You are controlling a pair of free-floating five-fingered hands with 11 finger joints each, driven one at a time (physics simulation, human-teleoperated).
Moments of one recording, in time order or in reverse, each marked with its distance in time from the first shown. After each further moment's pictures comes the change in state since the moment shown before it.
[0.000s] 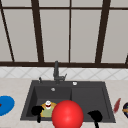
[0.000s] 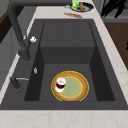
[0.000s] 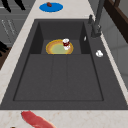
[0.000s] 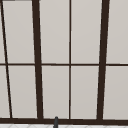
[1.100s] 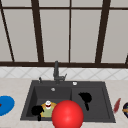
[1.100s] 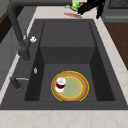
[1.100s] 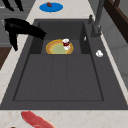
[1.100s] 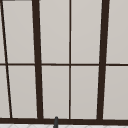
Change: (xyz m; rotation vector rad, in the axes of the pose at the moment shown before) left hand -0.001 0.000 0.000 0.010 0.008 -0.017; right hand 0.018 -0.072 -0.159 -0.065 -0.011 -0.003
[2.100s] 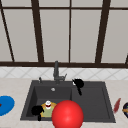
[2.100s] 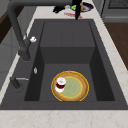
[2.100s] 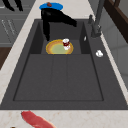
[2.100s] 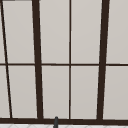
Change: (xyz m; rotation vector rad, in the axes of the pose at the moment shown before) left hand 0.000 0.000 0.000 0.001 0.001 -0.001; right hand 0.015 -0.058 -0.145 -0.080 0.003 0.025
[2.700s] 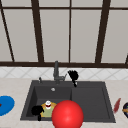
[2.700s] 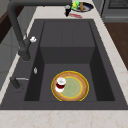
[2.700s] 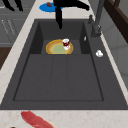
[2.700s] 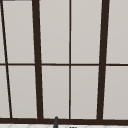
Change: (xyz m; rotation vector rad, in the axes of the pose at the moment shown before) left hand 0.000 0.000 0.000 0.000 0.000 0.000; right hand 0.031 -0.051 -0.056 -0.103 0.008 0.036
